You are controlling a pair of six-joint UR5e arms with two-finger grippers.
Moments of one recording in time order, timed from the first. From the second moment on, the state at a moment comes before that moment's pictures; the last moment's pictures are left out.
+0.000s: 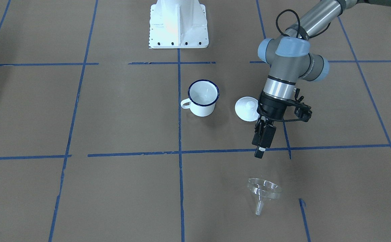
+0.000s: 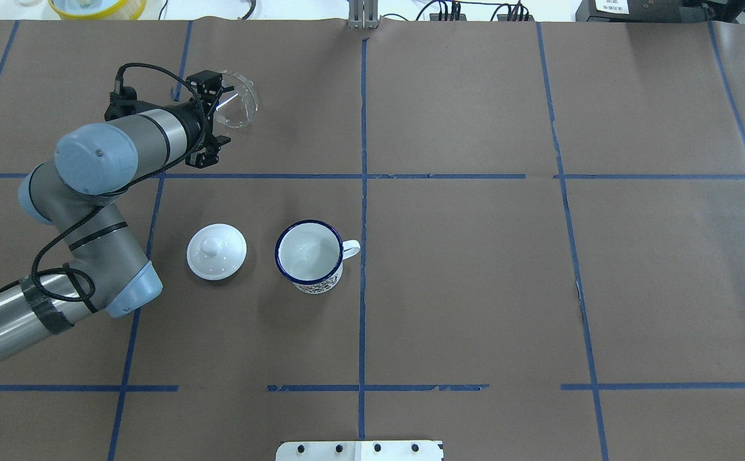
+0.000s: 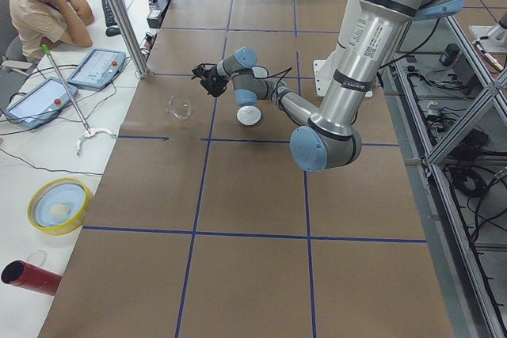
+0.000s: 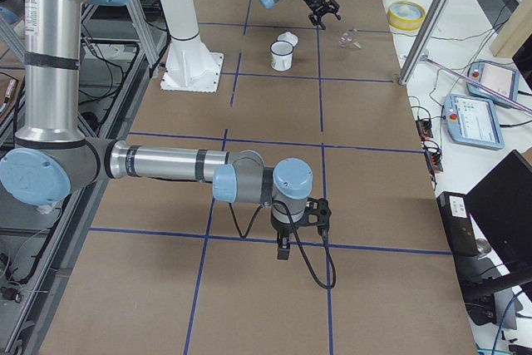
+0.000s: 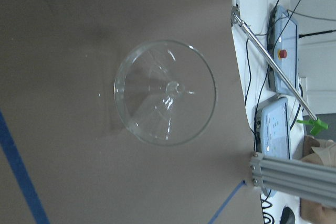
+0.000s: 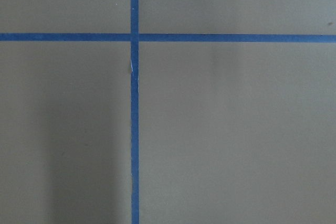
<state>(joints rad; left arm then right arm) -0.71 -2.04 -1.44 -2.48 -1.43 -2.42 1.57 -1.68 1.66 -1.57 2.29 0.01</state>
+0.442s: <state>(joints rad) -0.74 -2.12 -1.21 -2.63 -1.40 -2.44 1.57 -1.68 1.66 -1.57 2.29 0.01</state>
